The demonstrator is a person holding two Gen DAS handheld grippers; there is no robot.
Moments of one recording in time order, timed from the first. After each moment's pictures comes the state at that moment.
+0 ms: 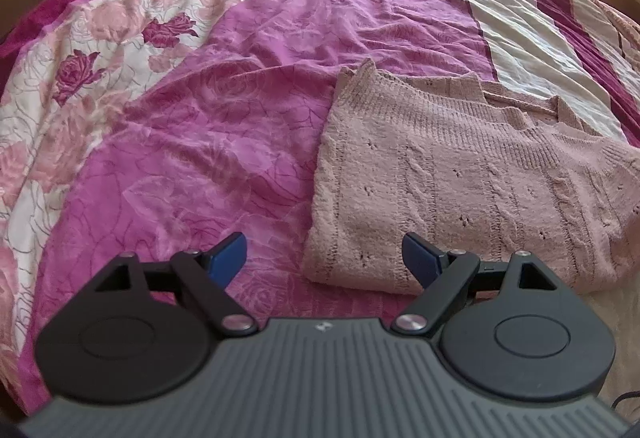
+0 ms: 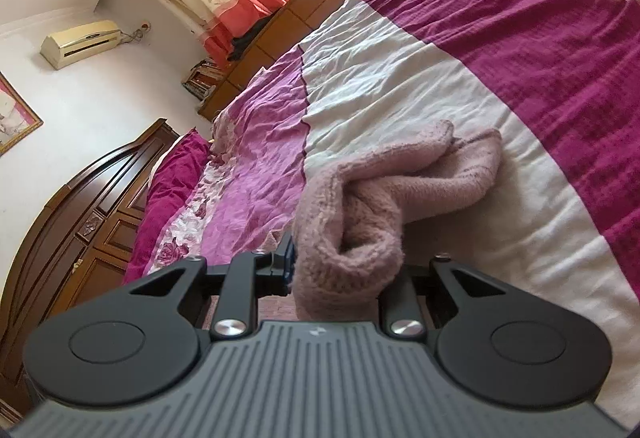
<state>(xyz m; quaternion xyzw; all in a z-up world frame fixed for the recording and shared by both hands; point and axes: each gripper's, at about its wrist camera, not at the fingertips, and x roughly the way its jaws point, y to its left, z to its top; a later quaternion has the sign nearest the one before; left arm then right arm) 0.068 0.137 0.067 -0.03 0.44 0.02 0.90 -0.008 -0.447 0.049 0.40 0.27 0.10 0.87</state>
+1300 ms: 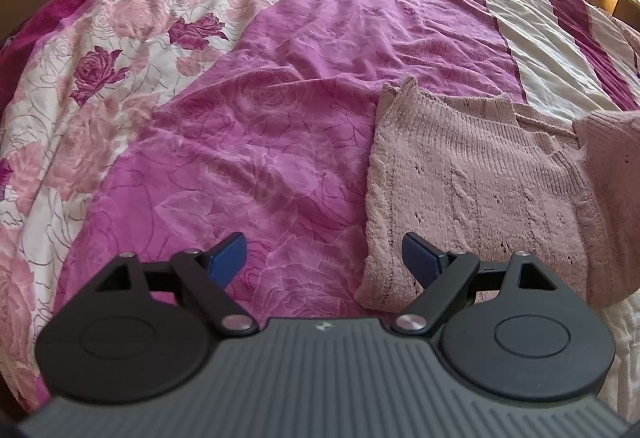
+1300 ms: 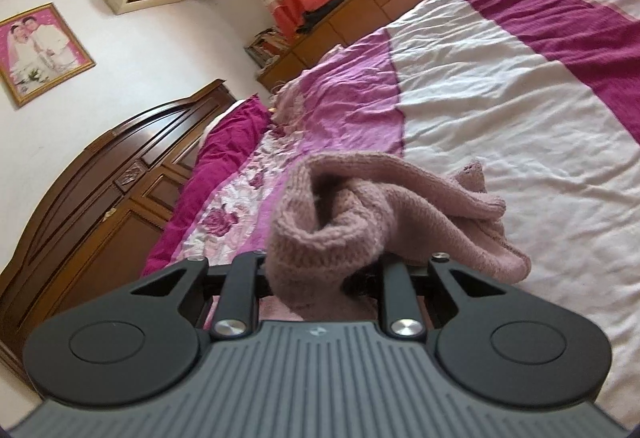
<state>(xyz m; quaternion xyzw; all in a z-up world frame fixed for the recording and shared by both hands) 0.079 0.172 0.070 -0.05 0.43 0.04 0.90 0.028 -0.354 0.109 0.32 0.25 0.20 0.89</state>
